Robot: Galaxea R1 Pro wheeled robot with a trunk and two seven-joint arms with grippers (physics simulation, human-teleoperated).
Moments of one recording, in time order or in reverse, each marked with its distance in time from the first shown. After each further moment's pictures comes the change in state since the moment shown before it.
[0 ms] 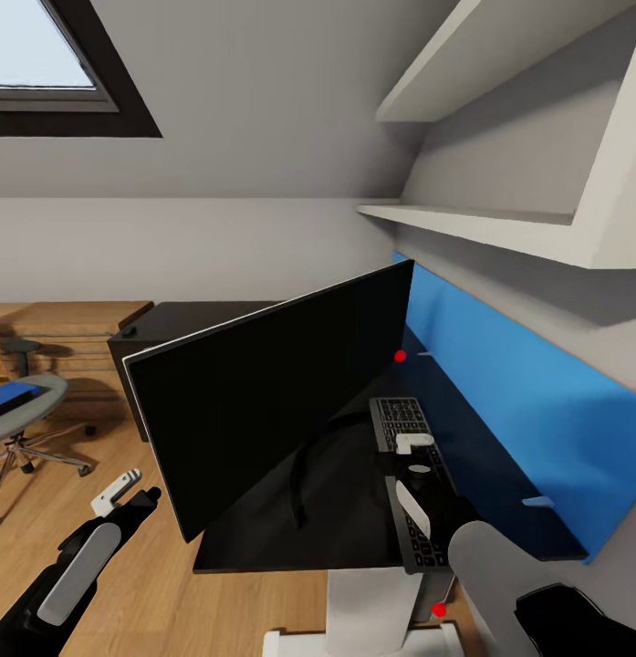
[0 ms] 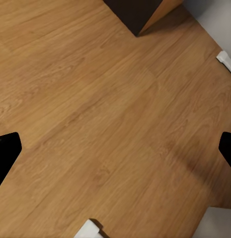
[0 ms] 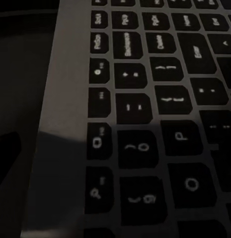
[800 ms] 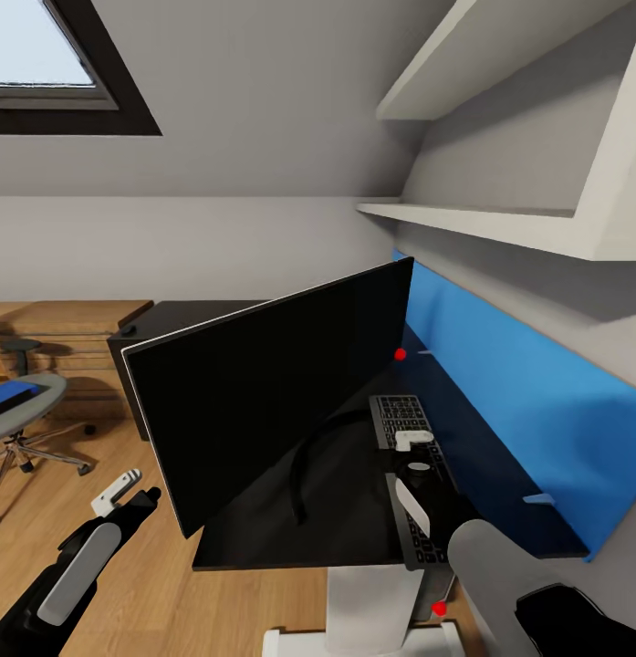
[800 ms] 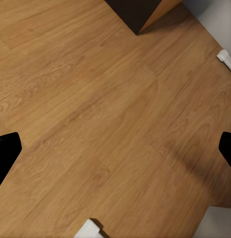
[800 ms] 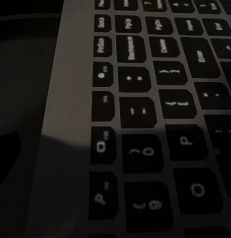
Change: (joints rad) left arm 0.000 0.000 0.000 0.000 0.003 0.002 -0.001; right arm -0.001 0.000 0.002 -0.017 0.011 0.001 -0.001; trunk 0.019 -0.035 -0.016
